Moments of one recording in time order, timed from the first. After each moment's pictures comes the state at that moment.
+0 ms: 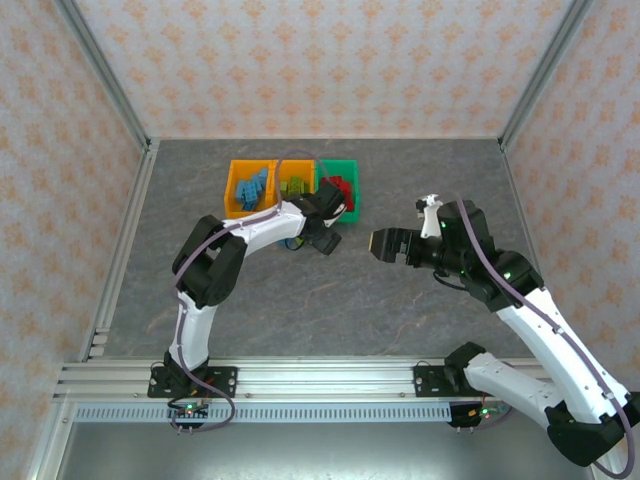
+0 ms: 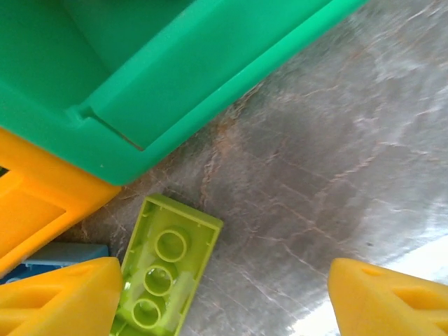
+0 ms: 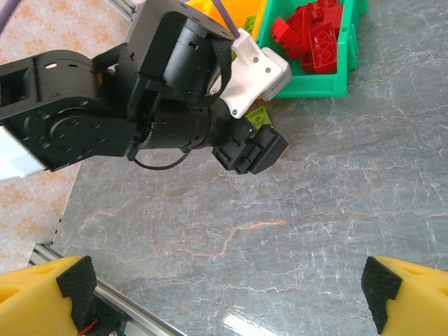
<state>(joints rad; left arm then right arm) -0.62 2.07 1.53 -0.67 -0.19 -0.01 0.55 0.87 1.08 -0.84 -0.20 0.57</state>
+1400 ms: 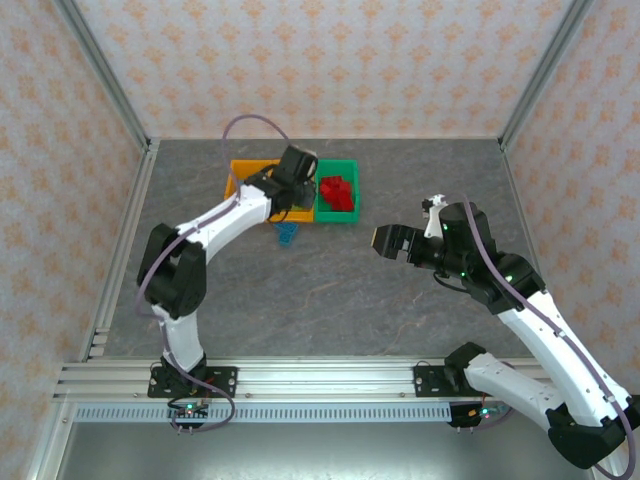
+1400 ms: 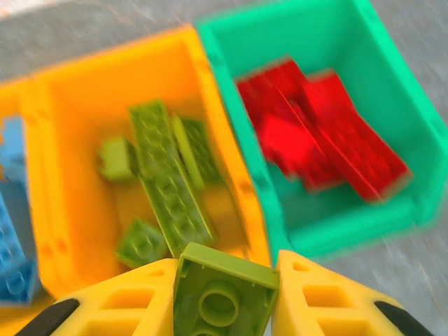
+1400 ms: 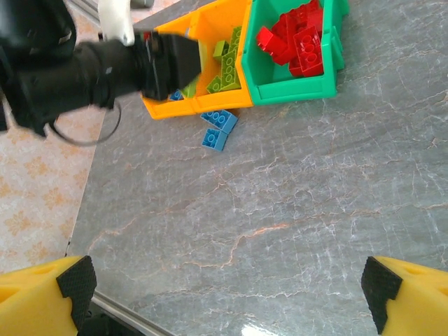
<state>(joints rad) -0.47 1.91 1.57 -0.51 -0.23 -0.19 0.55 0.85 1.06 -0.82 -0.16 0.67</state>
